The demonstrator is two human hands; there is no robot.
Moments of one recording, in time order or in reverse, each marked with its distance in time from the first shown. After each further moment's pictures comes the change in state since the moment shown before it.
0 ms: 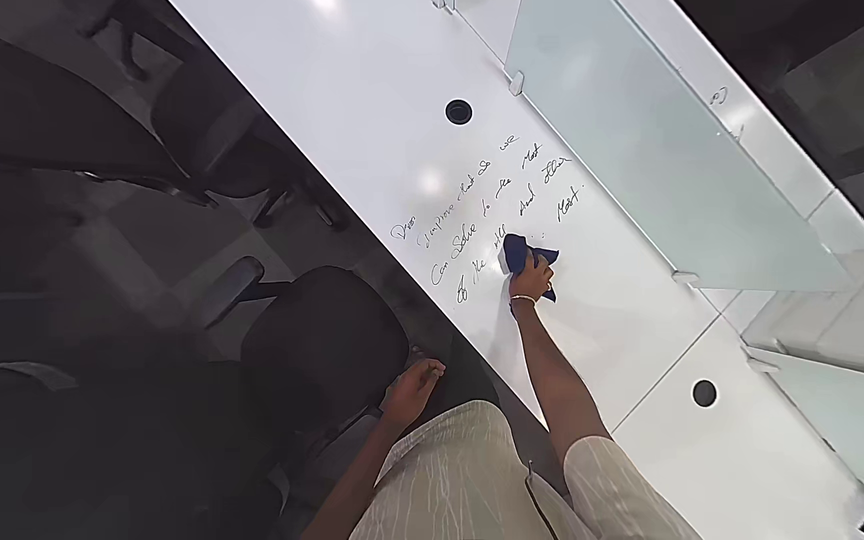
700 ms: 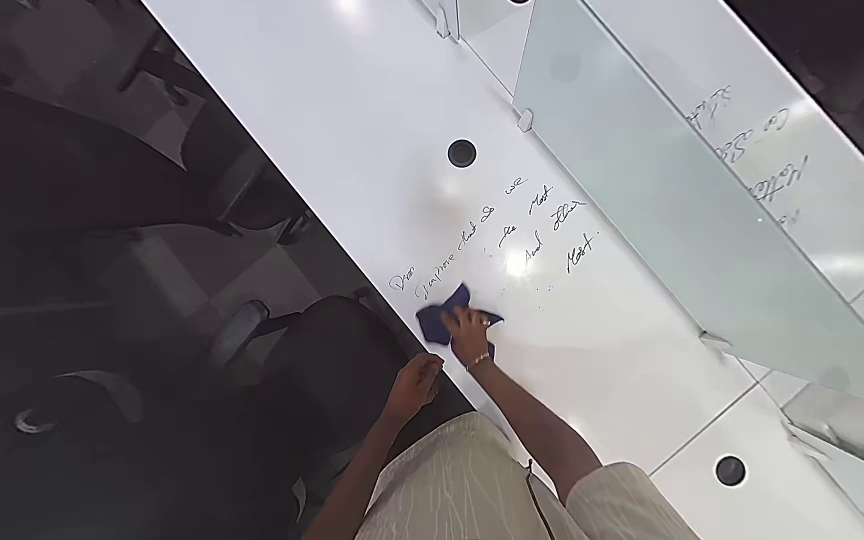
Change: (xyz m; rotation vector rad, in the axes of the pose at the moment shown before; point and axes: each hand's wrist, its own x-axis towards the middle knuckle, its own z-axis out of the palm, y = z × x) left_hand 0.126 0.095 -0.036 0.043 0.091 -0.125; right_hand -0.030 -0.082 0.034 0.093 -0.347 -0.781
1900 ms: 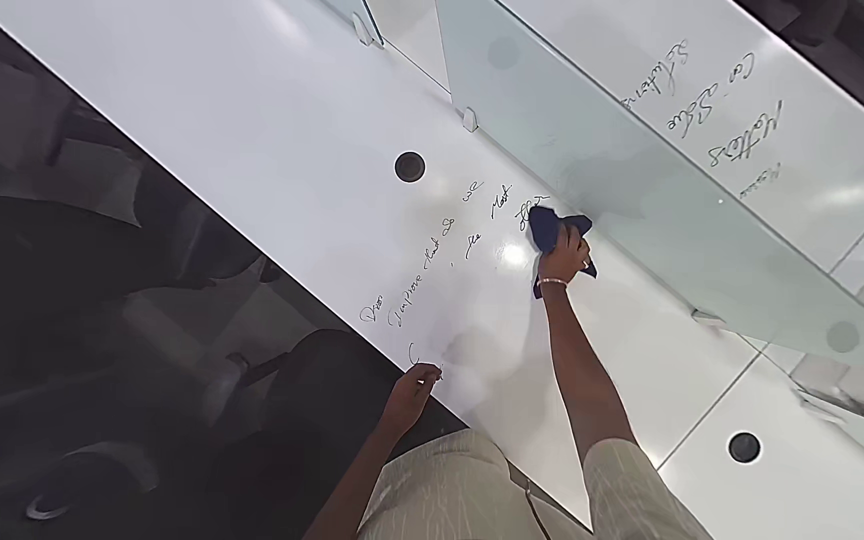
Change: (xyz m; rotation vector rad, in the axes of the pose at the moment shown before) left_hand 0.053 0.016 0.016 0.188 -0.160 0.015; right_hand 0.090 0.217 -0.163 -0.066 0.493 0.755
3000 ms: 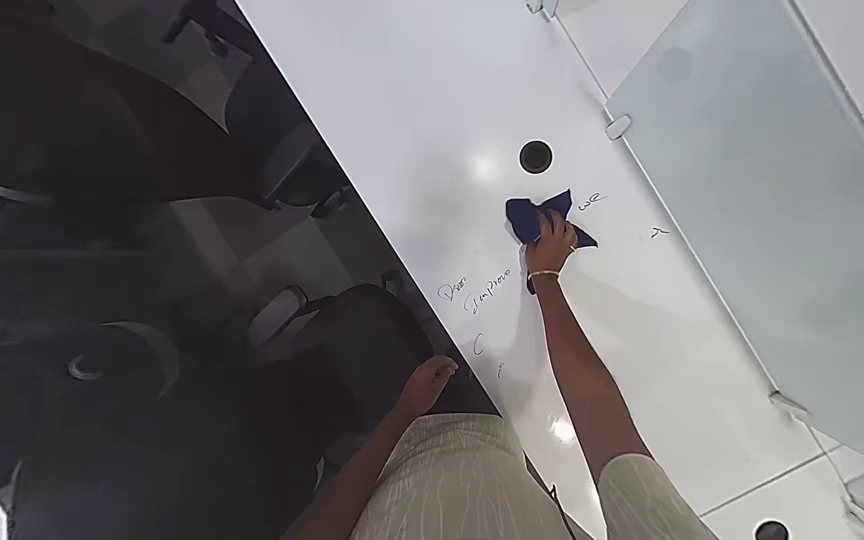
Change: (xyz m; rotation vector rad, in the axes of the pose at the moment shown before) left_hand -0.028 -0.094 -0.069 -0.167 0.007 -0.147; right_hand -0.078 -0.208 0.087 0.039 -0.128 -0.536
